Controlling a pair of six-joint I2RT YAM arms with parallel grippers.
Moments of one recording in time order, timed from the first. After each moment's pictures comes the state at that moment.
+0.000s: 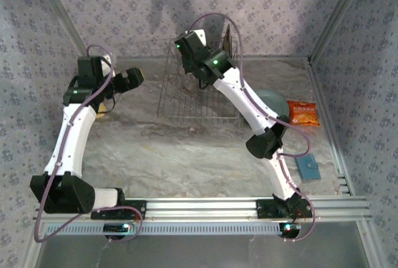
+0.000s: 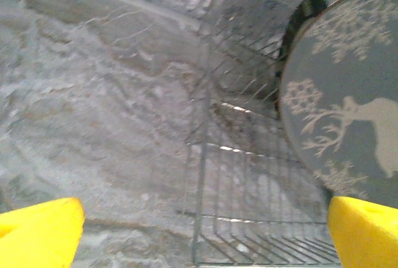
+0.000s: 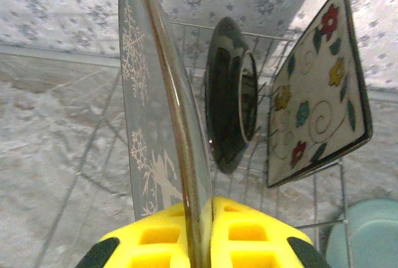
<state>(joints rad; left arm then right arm) -0.05 1.29 1.32 -0.68 0.26 -0.40 0.77 2.20 2.61 -1.13 0.57 0.37</state>
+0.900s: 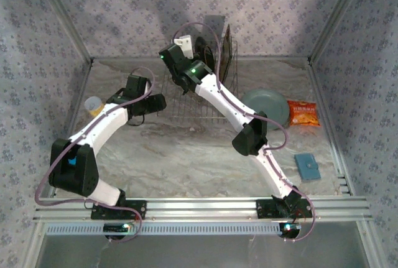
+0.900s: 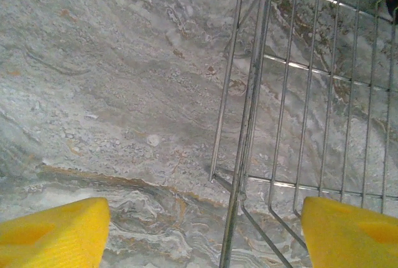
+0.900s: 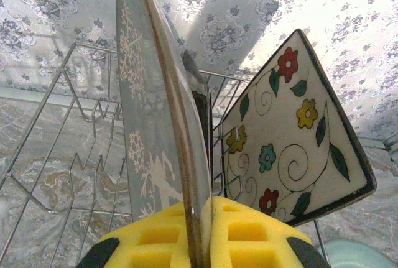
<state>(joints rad) -0.32 1.50 1.10 -0.52 0.01 -0.48 0.80 2.41 2.66 -0.92 0.89 0.24</state>
